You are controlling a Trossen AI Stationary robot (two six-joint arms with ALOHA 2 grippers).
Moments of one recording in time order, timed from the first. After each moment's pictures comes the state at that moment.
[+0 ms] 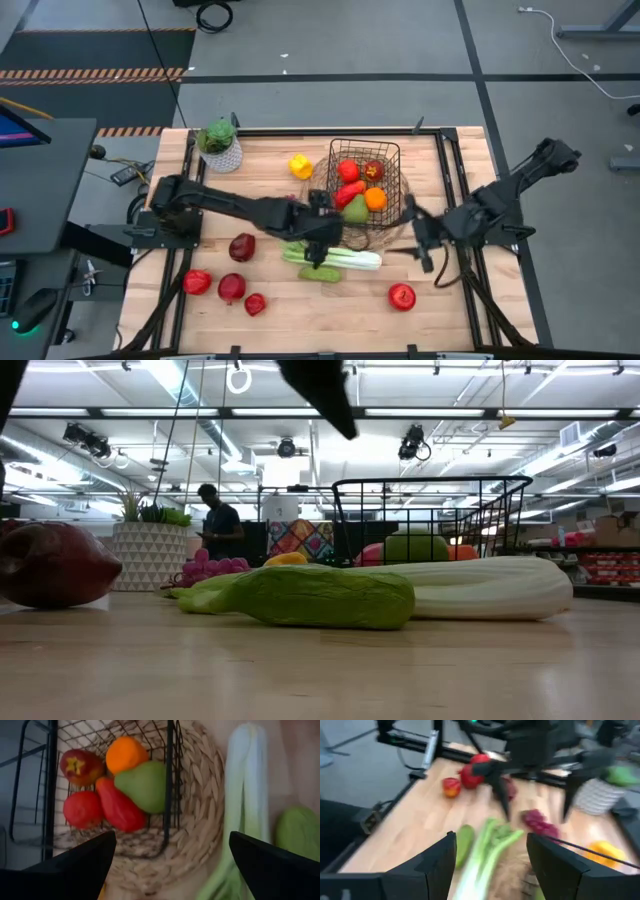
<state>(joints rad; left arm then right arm) -0.22 1.90 1.75 -0.87 -0.45 0.06 0.56 0.94 0.81 -0.31 0.40 0.00</state>
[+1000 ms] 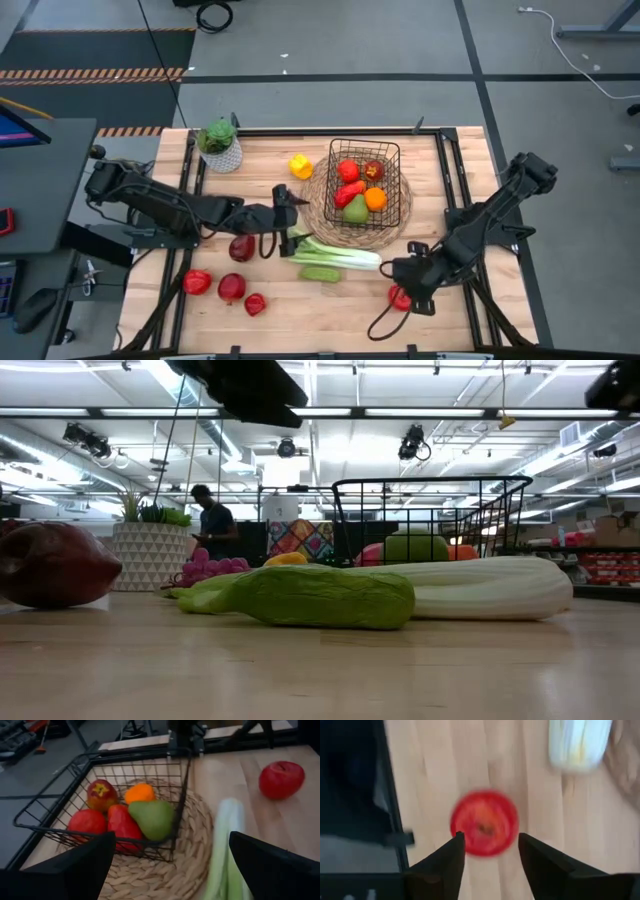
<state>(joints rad) -0.23 1.36 0.89 0.02 -0.45 -0.02 0.71 1.45 1.11 -0.92 0.02 0.86</state>
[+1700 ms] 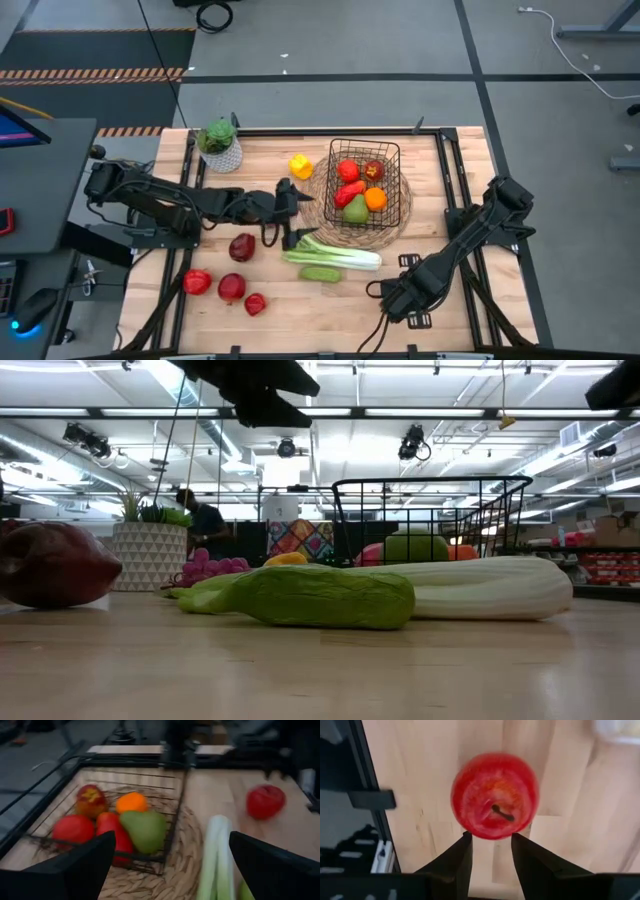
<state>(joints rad) -0.15 1.35 0.90 0.07 -0.29 -0.06 0.70 1.77 1.37 -1.19 -0.14 0.70</state>
